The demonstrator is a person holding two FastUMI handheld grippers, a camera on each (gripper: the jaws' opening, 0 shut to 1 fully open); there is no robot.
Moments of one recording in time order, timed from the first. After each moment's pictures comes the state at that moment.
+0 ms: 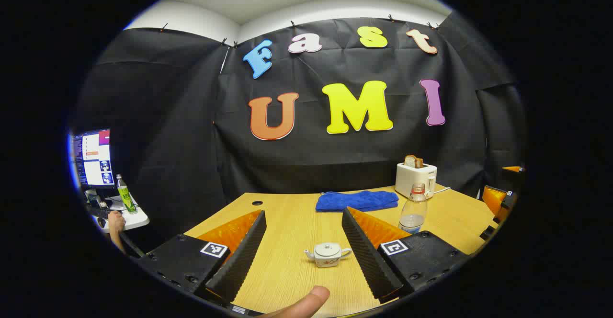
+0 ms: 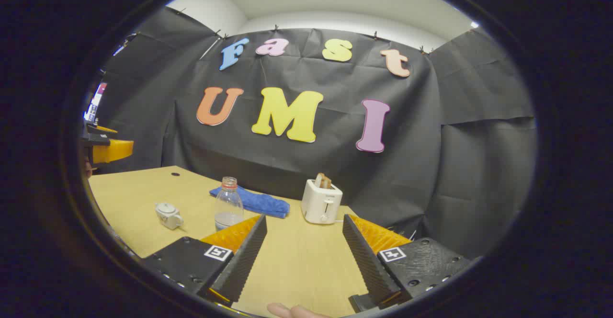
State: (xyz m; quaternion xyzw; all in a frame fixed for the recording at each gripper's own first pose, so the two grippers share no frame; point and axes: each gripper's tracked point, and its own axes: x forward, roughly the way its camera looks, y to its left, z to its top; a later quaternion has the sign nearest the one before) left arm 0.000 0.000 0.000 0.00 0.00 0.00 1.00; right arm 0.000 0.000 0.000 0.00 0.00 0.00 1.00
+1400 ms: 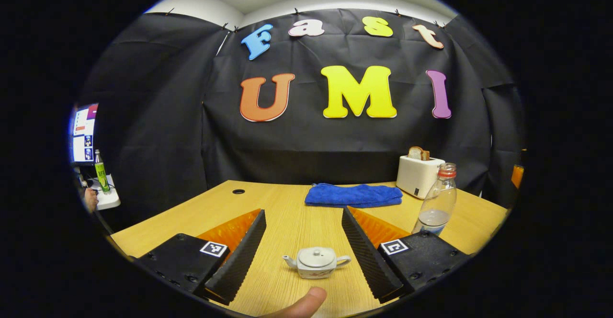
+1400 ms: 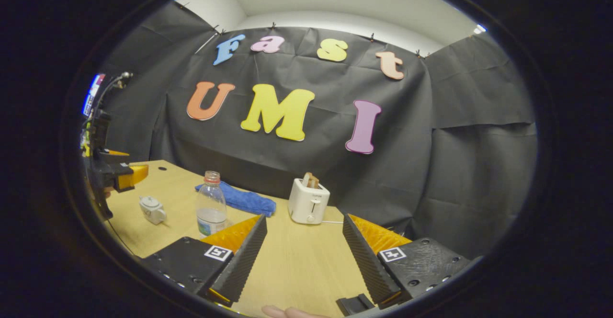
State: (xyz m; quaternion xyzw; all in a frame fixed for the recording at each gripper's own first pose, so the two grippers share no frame) left arm 0.096 -0.024 -0.077 -0.04 0.02 -0.02 1.00; right arm 0.013 -0.018 -0.008 -0.02 0.00 -0.04 1.00
